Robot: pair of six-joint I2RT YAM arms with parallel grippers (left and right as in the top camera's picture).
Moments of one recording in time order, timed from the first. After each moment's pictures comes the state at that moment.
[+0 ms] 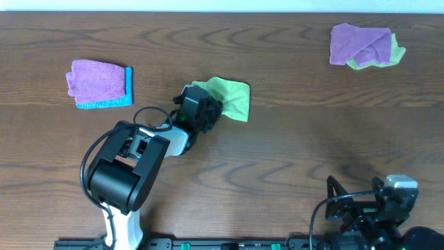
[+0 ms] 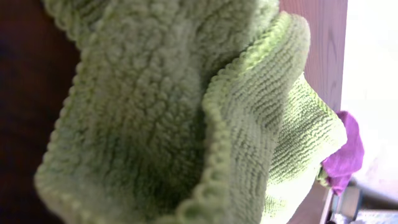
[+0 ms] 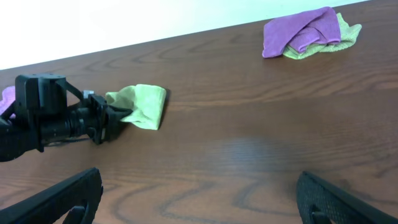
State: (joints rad) left arm -0.45 1.99 0.85 0.46 0.15 -1.35; right arm 0.09 0.21 0.89 -1.10 -0.05 0.27
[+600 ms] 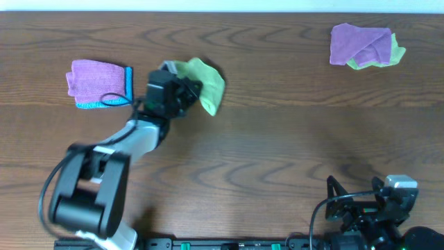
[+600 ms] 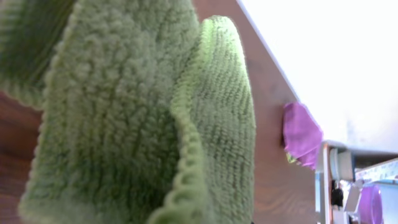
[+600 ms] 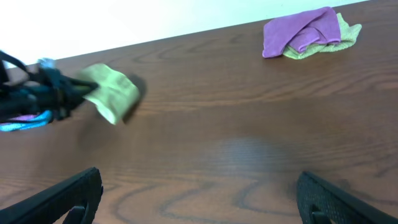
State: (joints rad) left arm -0.23 1.74 0.84 0.35 0.34 -0.99; right arm 0.09 0.21 0.89 -1.10 -0.05 0.27
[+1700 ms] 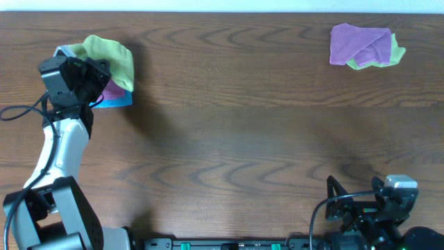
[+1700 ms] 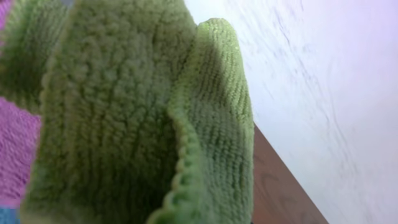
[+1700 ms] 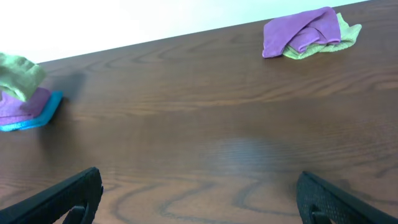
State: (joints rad) left arm 0.29 1.60 0.97 0.10 0.37 -0.80; right arm 0.09 0.21 0.89 -1.10 -0.05 0.27
